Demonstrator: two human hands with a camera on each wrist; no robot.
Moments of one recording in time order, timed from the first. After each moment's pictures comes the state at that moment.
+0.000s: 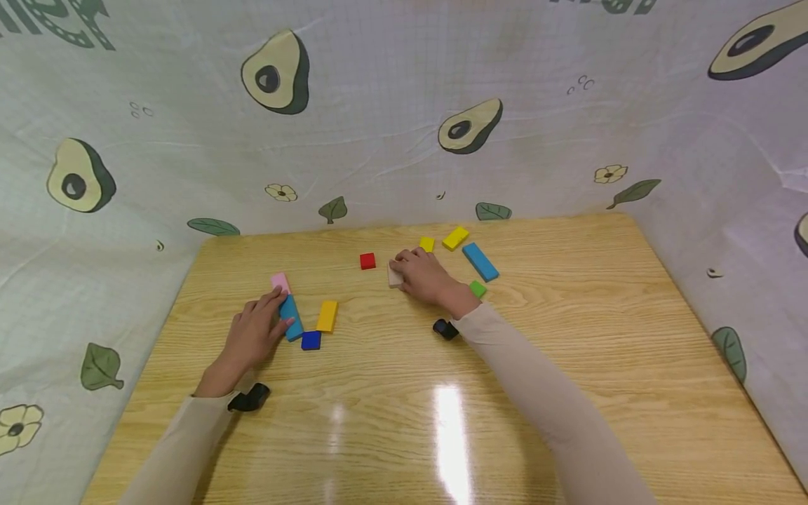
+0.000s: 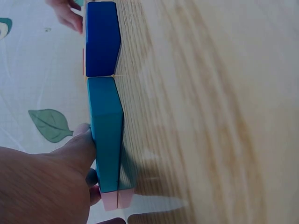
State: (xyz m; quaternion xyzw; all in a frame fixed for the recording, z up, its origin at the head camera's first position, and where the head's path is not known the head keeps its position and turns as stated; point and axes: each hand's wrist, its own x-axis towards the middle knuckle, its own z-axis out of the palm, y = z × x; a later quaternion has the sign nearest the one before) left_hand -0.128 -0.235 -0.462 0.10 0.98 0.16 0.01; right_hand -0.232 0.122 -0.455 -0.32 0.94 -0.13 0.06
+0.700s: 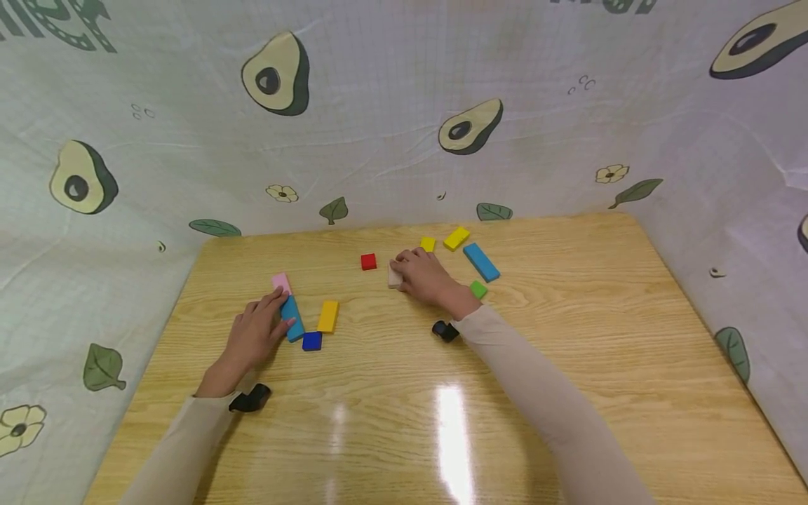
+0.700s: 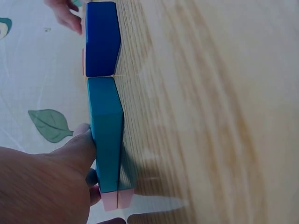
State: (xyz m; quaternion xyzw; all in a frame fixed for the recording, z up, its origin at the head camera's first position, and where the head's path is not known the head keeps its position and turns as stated) left_hand -0.130 -0.238 -0.466 0.11 0.98 0.16 0.02; right_hand -0.229 0.121 -0.455 -0.32 0.93 -0.14 0.03
